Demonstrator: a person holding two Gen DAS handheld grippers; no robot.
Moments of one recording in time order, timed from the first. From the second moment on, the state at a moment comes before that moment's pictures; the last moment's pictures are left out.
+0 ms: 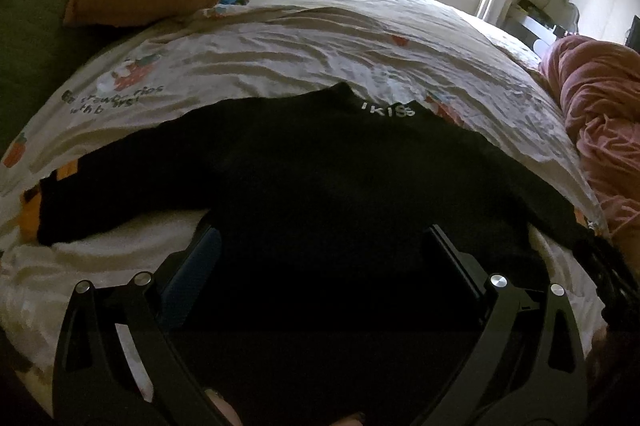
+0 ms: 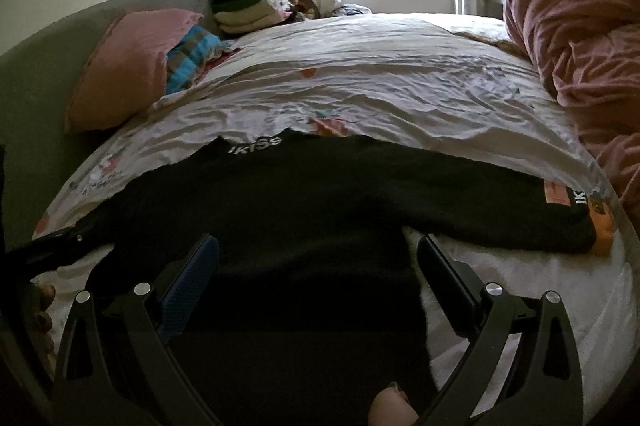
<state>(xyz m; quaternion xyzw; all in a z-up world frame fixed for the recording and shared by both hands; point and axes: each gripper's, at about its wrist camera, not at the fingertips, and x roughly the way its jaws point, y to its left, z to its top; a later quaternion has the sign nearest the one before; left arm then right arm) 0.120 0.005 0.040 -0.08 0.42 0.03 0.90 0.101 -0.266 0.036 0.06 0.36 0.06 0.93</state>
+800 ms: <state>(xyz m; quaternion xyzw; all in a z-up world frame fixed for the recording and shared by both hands) 0.191 -0.047 0.026 -0.05 0.44 -0.01 0.90 0.144 -0.391 0.020 0.13 0.35 -0.10 0.92</state>
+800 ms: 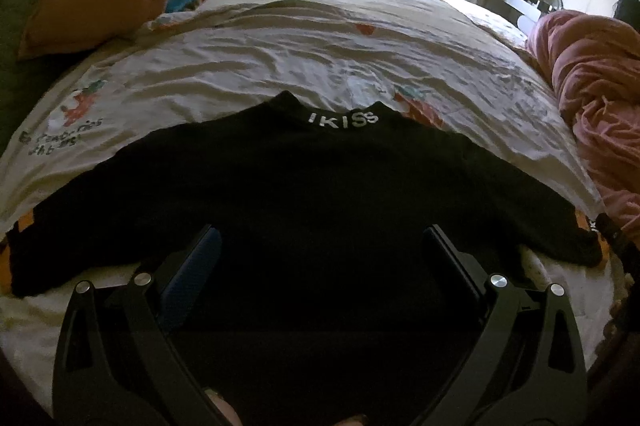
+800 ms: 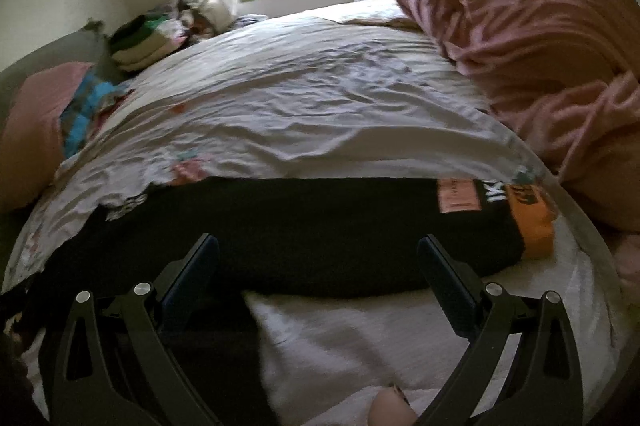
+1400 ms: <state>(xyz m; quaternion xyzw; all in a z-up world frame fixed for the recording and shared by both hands) 0.233 -0.067 -0.025 -0.04 0.48 -0.03 0.87 0.143 -0.491 -0.043 0.22 0.40 -0.22 0.86</state>
